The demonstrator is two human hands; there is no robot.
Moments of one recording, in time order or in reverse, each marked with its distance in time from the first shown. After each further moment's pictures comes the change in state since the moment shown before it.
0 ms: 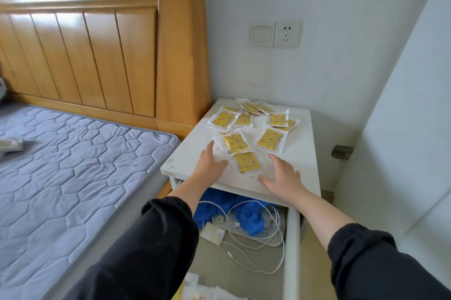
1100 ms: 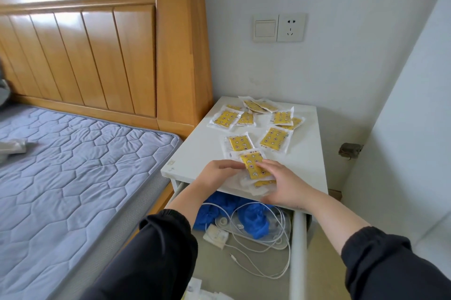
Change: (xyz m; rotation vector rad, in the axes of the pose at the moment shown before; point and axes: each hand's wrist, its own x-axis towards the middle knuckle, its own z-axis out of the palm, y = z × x) left_hand -0.019 0.009 0.001 -0.205 -0.259 0.085; right_hand 0.014 0.017 0.001 0.000 -0.188 -0.282
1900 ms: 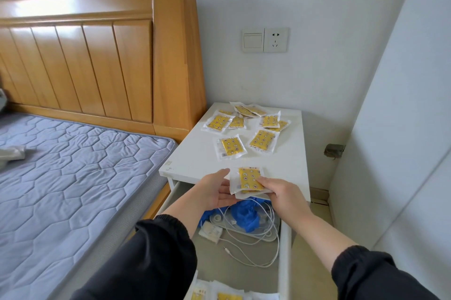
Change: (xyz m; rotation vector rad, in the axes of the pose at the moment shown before) left_hand -0.036 0.021 0.024 -0.525 -0.012 -0.614; right_hand -0.066 -0.015 0.015 -0.027 0.314 0.013
